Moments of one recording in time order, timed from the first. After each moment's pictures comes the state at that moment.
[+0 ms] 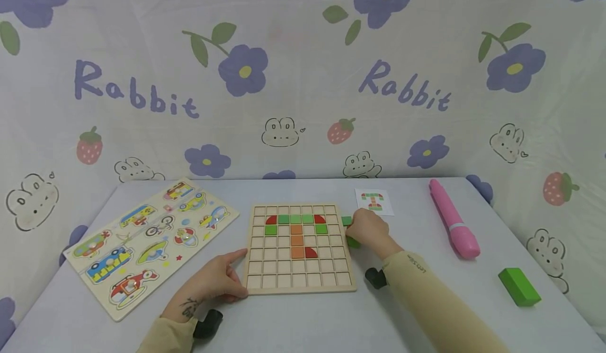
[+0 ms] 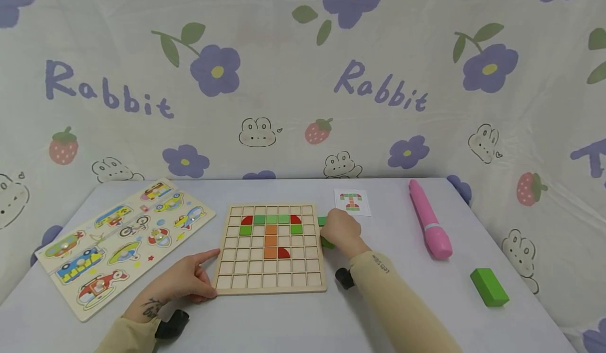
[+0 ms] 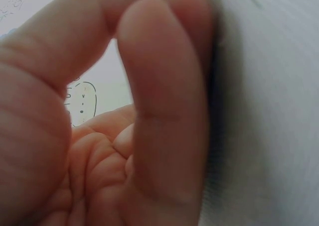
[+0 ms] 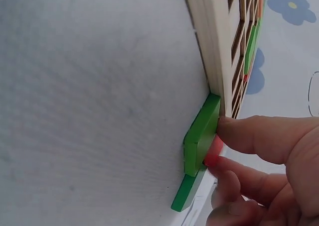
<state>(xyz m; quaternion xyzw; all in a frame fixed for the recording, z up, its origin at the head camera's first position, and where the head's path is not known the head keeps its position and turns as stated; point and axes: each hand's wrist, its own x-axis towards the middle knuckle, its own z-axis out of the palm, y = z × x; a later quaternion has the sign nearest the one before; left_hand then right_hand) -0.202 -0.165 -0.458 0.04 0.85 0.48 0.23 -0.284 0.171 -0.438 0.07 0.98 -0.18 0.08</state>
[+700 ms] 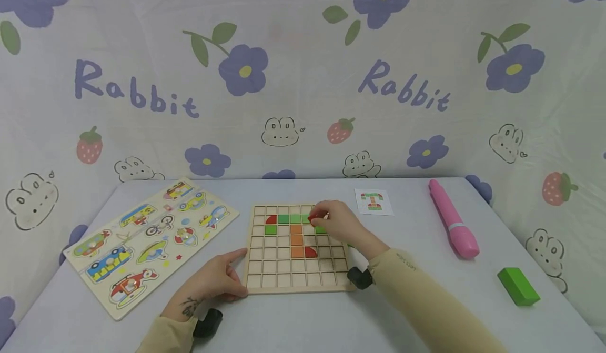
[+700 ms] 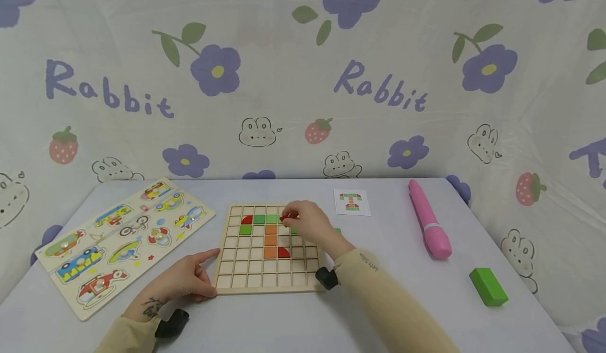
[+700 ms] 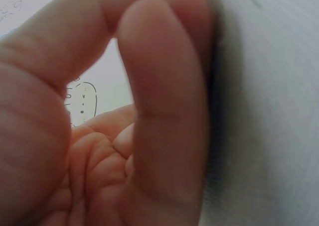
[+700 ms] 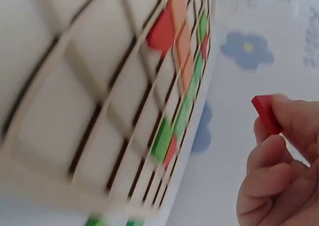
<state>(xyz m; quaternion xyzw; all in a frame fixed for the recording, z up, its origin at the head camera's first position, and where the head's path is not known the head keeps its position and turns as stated) -0.202 -0.167 -0.459 0.05 0.85 0.48 0.23 -0.270 0.122 -0.411 -0.17 0.92 -0.35 0.03</state>
